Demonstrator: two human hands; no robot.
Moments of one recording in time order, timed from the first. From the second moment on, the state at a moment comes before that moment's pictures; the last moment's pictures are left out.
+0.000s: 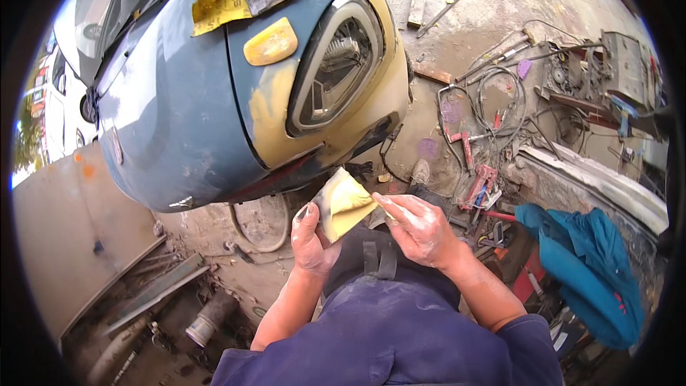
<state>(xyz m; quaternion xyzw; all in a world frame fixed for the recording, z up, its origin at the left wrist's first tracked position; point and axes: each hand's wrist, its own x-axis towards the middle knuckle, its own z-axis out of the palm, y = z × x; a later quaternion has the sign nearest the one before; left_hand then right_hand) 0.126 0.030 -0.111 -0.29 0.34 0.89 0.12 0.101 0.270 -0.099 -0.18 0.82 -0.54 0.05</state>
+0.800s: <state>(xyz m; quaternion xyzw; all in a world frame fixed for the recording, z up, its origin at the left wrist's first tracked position) 0.103 0.076 -0.533 -0.17 0.24 0.92 0.27 0.055 0.340 -0.553 0.33 0.35 -0.87 0.05</state>
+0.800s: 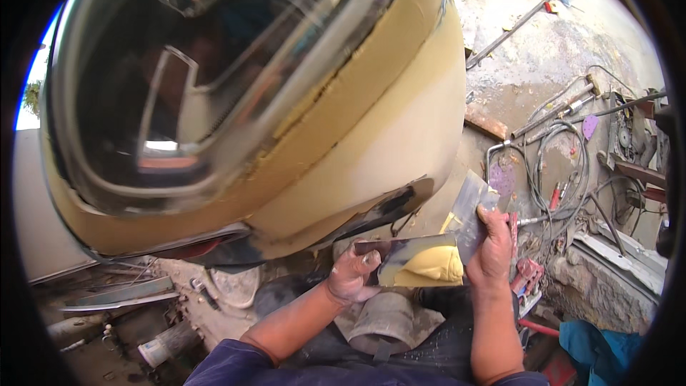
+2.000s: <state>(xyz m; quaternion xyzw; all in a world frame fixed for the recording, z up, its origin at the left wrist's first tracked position) 0.145 0.099 -0.507 0.00 0.19 0.96 0.19 0.178 0.322 -0.462 0.02 0.59 -0.78 -0.23</state>
